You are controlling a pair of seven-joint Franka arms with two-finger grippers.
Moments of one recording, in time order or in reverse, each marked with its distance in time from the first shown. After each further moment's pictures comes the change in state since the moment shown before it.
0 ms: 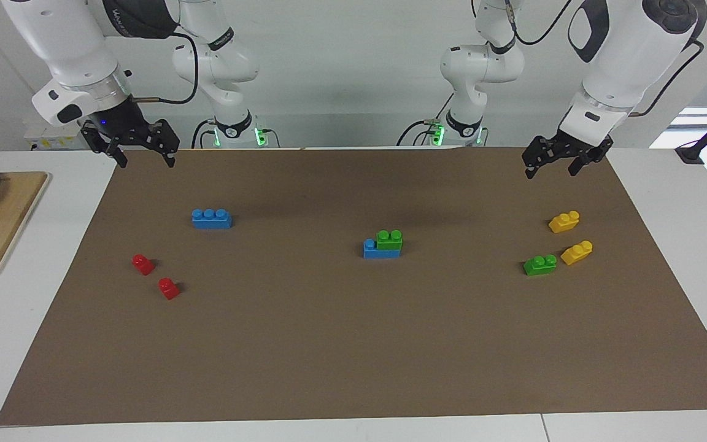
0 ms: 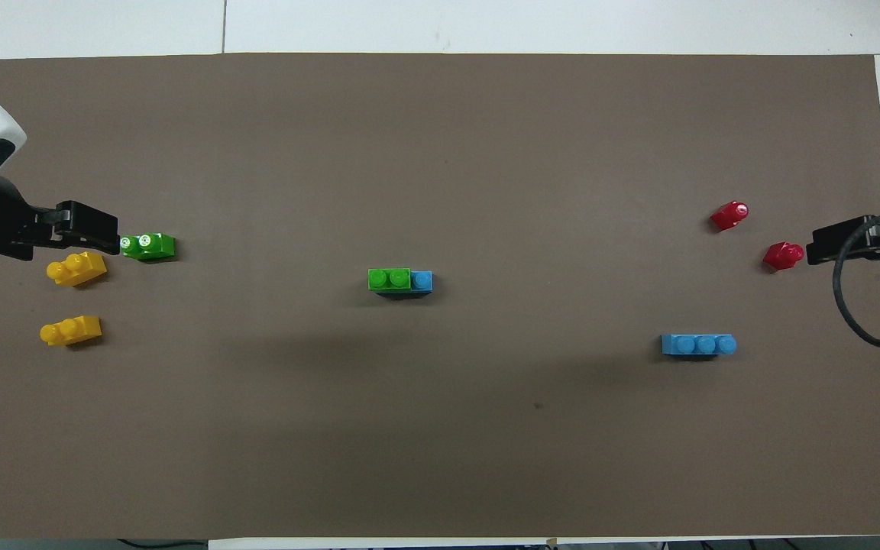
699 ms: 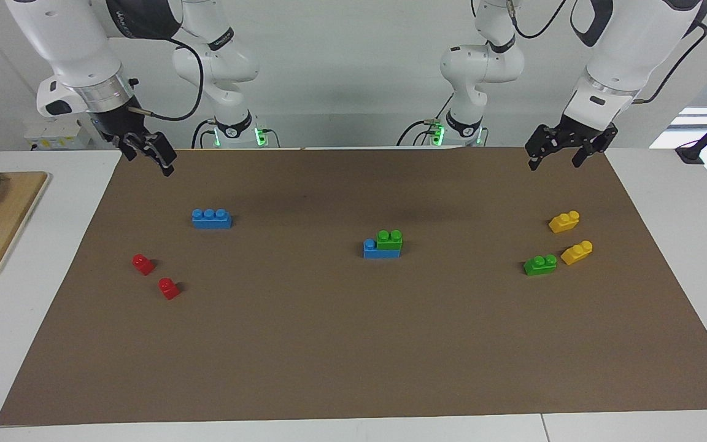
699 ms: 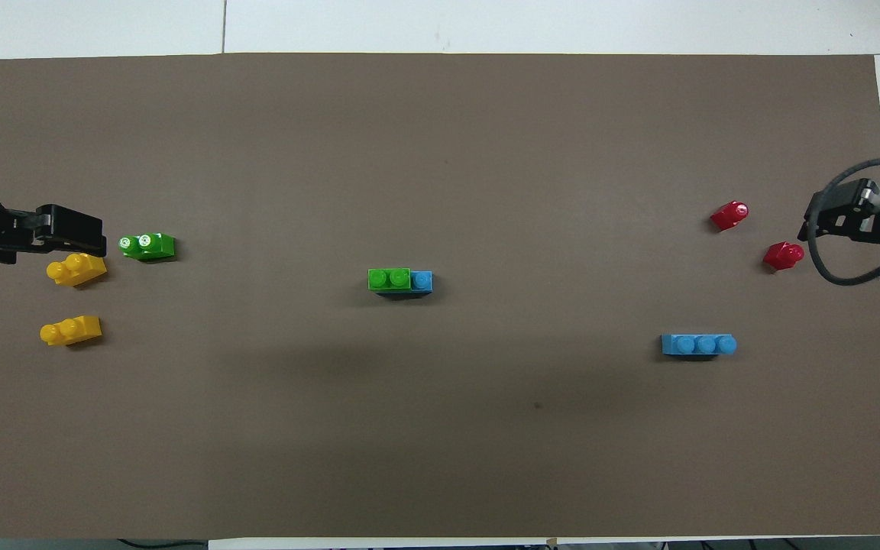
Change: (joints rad) left arm 0.001 -0.039 0.004 -0.004 0.000 -0.003 -0.023; right arm 0.010 0.000 0.019 -0.008 0.020 0.010 0.635
